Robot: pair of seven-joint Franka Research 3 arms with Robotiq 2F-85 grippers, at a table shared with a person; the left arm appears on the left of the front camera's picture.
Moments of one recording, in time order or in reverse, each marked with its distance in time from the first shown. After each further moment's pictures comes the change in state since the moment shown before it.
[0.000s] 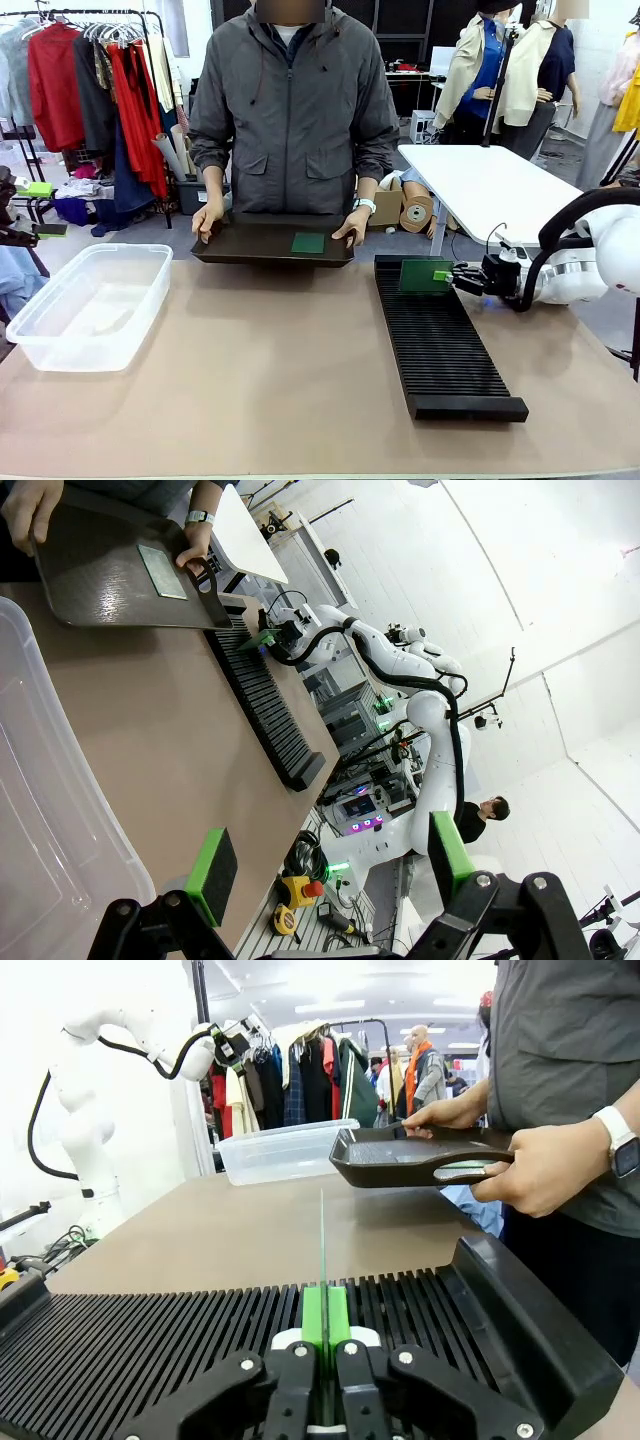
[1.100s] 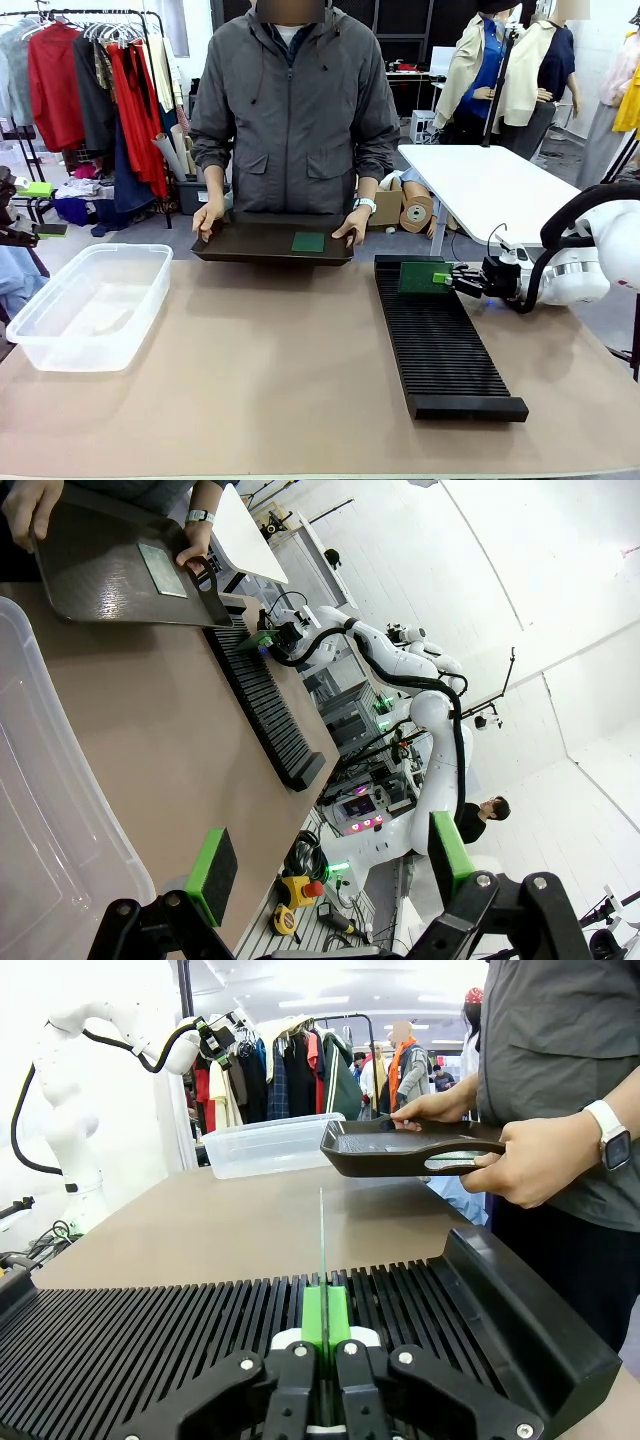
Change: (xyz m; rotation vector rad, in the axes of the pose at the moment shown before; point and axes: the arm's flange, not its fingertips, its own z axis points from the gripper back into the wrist) left arm 0.000 0.000 0.000 0.000 0.000 0.000; right arm -0.003 0.003 0.001 -0.036 0.028 0.009
